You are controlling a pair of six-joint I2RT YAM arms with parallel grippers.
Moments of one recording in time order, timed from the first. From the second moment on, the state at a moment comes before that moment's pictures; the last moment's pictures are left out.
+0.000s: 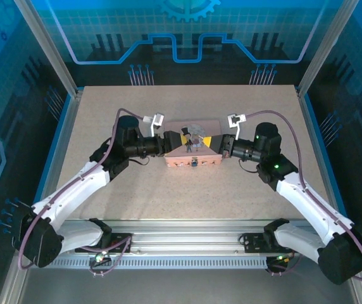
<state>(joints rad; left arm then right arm) -0.49 1.17 0.91 -0.13 0.64 -0.90 0.40 1.03 0.78 0.04 -0.71 0.72</state>
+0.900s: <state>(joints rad) -0.59 1.37 0.66 0.04 0.35 -0.83 0.34 0.99 0.74 -0.13 -0.61 0.60</state>
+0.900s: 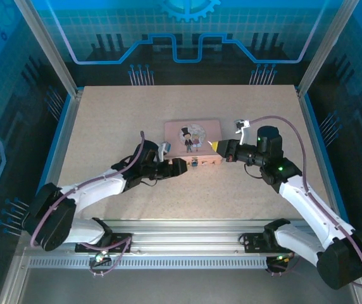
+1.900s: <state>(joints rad) -0.52 1.37 0.60 0.16 0.27 -0.76 0.32 1.00 0.71 -0.15 -0.57 0.53</state>
